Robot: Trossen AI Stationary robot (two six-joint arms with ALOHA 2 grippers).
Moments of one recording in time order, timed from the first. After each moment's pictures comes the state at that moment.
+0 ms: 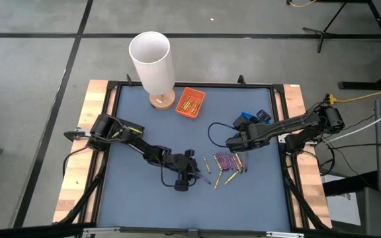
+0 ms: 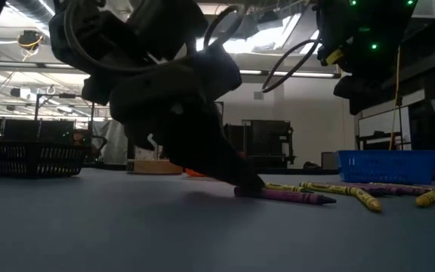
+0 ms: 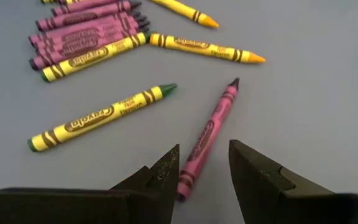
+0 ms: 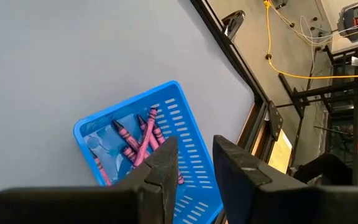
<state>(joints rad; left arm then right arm) -0.25 2.04 0.94 0.50 -0.03 -0.12 0.16 1.52 1.05 -1.36 0.77 0.96</state>
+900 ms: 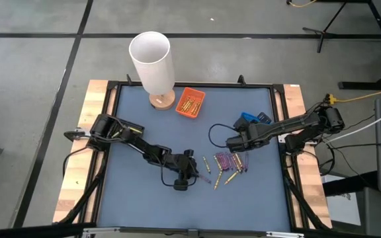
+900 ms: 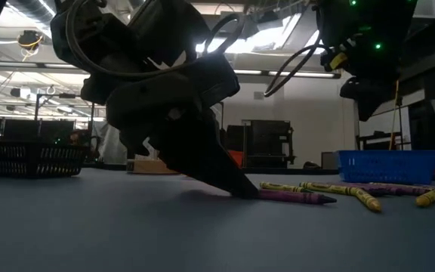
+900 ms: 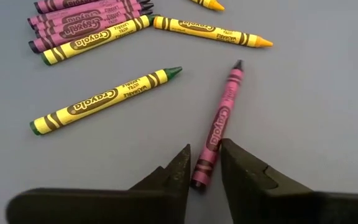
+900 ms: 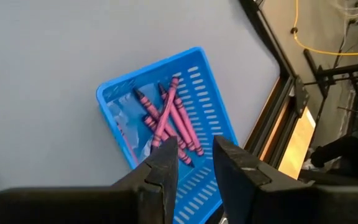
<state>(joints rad) -0.24 2.04 0.94 0.43 -0.03 -0.12 0.16 1.52 1.05 -1.36 0.62 0.96</state>
